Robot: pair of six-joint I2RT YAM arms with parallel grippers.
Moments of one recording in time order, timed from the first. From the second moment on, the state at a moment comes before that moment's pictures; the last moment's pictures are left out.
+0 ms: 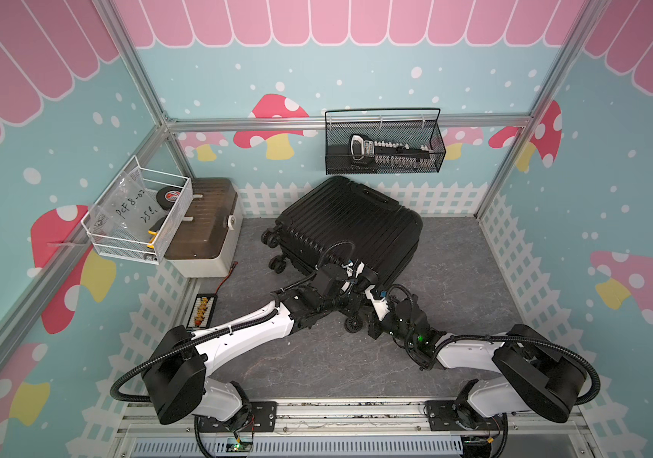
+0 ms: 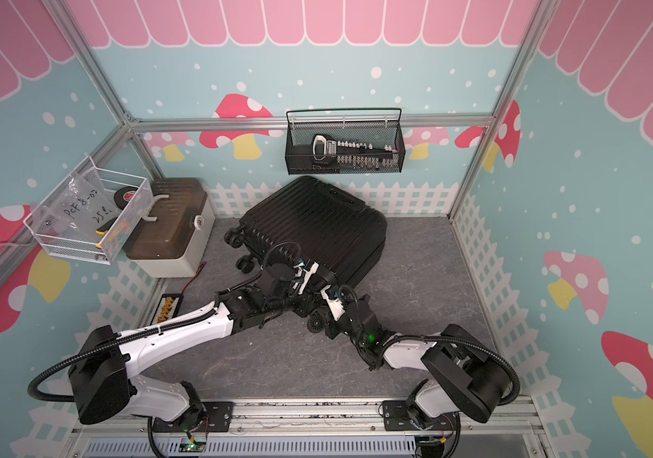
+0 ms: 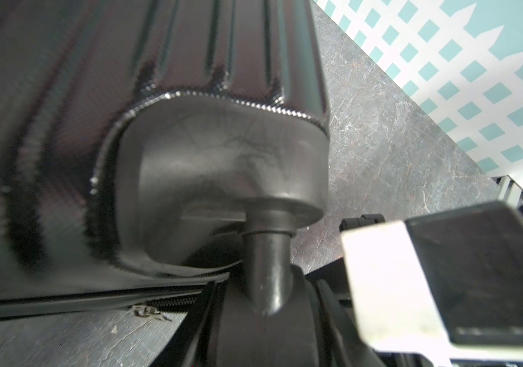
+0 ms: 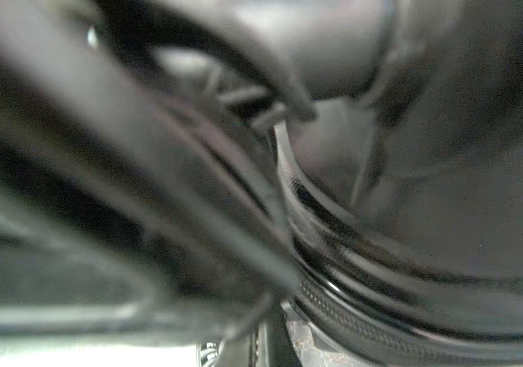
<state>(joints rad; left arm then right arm) -0.84 1.45 1.01 -0.18 0.06 -0.30 0.76 1.43 0.37 0.75 -0.12 0.14</state>
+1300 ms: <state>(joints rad) -0.84 1.54 1.07 -0.10 0.19 -0.34 0.82 1.30 0.30 0.77 0.14 0.17</state>
